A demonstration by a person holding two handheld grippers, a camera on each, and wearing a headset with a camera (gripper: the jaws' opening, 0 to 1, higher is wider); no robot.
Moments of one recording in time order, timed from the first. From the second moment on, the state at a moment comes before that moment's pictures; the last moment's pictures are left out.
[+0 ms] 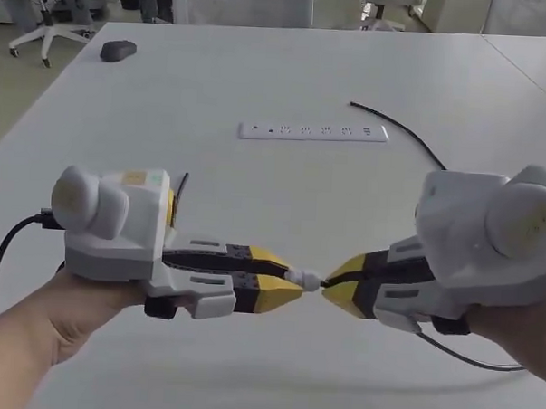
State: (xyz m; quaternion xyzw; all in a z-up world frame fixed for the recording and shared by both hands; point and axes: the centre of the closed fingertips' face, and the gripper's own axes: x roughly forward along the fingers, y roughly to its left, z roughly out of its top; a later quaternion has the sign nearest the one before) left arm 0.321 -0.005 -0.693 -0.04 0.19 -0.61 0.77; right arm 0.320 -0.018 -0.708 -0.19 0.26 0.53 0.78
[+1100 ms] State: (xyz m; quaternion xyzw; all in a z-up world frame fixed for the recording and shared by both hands) left arm 0.326 0.003 -0.695 -0.04 0.20 -0.60 0.77; right arm 0.334 -0.119 -0.748 -0.15 0.36 0.39 0.83
